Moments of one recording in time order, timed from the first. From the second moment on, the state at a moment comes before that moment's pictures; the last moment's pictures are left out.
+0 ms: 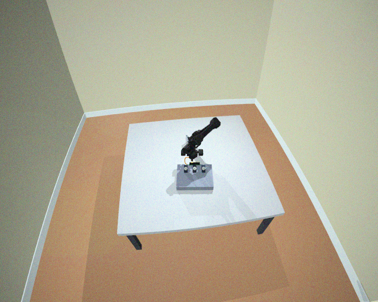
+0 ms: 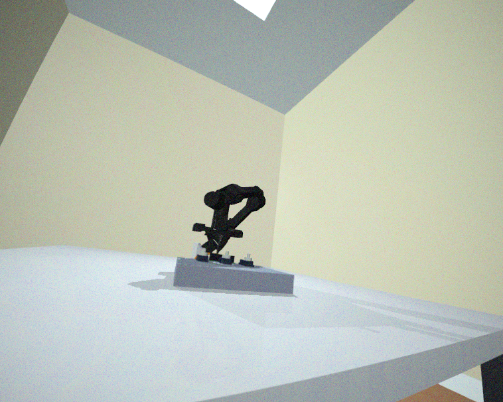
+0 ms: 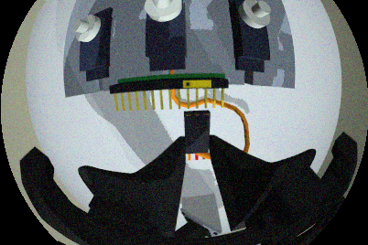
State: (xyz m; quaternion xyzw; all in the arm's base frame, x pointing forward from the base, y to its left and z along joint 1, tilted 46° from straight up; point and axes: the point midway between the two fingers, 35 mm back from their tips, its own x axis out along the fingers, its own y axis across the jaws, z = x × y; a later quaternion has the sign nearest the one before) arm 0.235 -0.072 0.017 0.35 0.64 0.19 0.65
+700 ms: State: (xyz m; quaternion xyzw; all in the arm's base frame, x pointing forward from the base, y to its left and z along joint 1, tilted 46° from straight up) arm 0.245 -0.075 0.016 0.35 0.64 0.19 0.65
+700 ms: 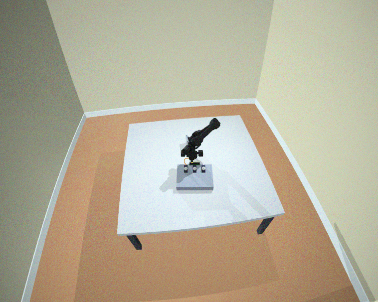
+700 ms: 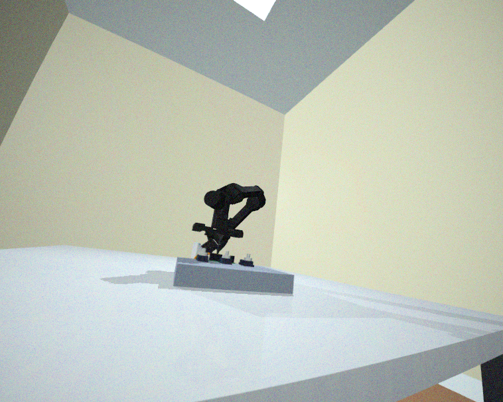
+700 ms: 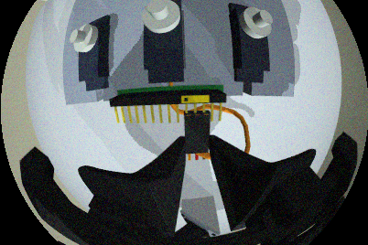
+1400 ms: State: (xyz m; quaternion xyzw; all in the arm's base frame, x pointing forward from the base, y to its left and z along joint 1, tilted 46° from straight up) arm 0.252 -0.076 0.015 0.35 0.64 0.19 0.66
